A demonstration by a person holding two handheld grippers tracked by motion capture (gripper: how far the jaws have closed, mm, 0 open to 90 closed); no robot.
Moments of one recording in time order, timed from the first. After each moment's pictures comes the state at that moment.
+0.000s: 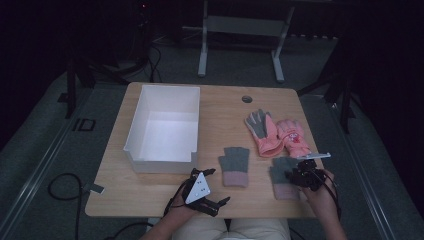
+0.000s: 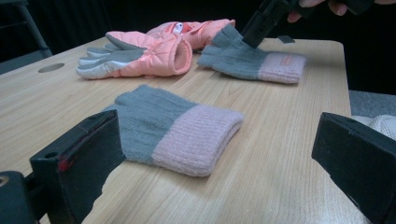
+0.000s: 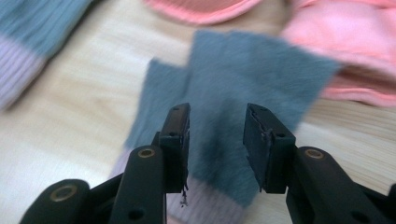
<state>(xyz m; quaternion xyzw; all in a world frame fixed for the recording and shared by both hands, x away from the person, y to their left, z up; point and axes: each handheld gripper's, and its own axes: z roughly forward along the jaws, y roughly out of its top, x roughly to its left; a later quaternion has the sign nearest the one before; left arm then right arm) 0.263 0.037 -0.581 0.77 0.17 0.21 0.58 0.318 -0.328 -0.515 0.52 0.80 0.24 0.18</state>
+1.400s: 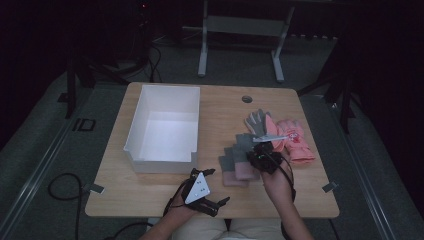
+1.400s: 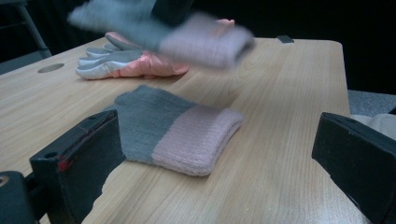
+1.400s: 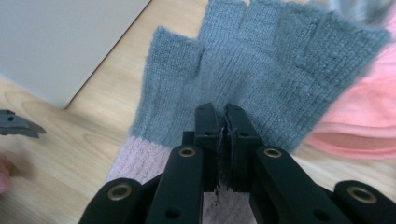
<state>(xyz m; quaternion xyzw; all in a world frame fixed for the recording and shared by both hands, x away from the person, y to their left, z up) 0.263 0.038 -0.581 0.77 0.17 0.21 0.58 0.335 -0.187 -0.473 0.48 0.80 0.30 0.19</state>
